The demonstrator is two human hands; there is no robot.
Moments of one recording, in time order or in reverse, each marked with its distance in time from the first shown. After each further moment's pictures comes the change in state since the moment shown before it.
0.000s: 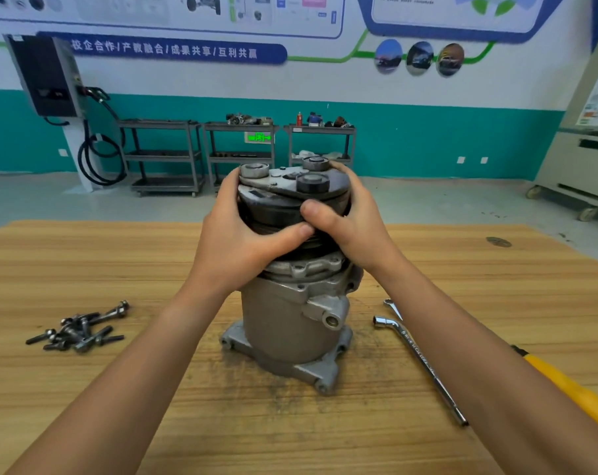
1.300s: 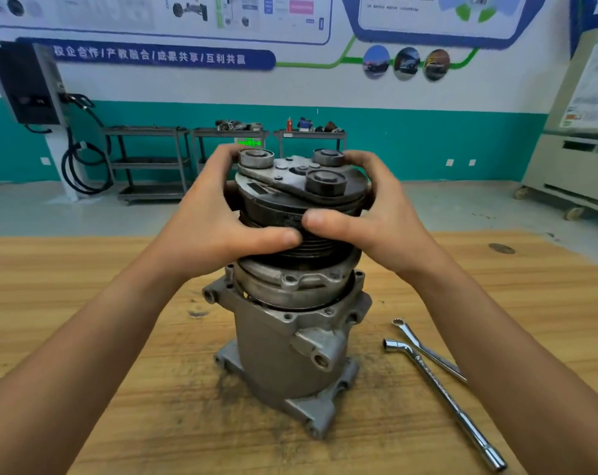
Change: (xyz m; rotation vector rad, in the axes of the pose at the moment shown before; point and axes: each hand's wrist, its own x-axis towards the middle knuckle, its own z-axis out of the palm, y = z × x) left_hand 0.043 -0.001 -0.026 -0.010 -0.284 0.098; right_hand 0.011 -0.013 -0.017 -0.034 -0.024 0.012
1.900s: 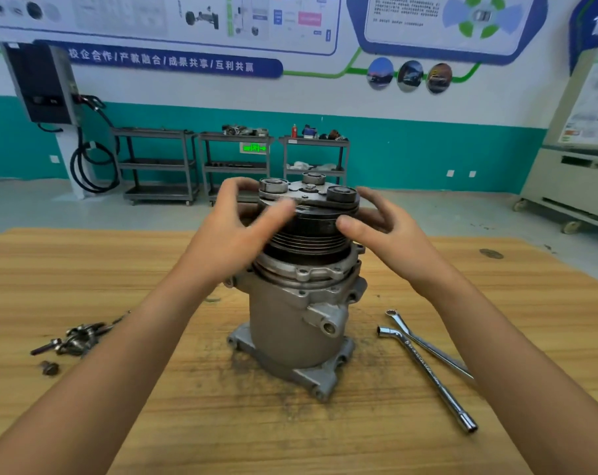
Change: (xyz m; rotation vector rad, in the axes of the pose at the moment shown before) left_hand -0.029 0.009 0.010 0.074 0.176 -0.339; right_hand -0.029 0.001 -0.015 -0.028 -0.075 0.202
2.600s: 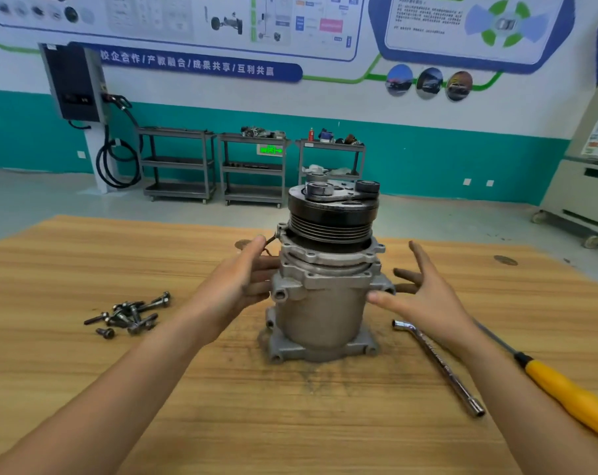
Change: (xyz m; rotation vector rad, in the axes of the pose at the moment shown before) left_hand -0.050 -0.039 -0.016 -0.433 -0.231 -0.440; right_hand -0.048 0.048 0.005 -0.207 0.107 0.232
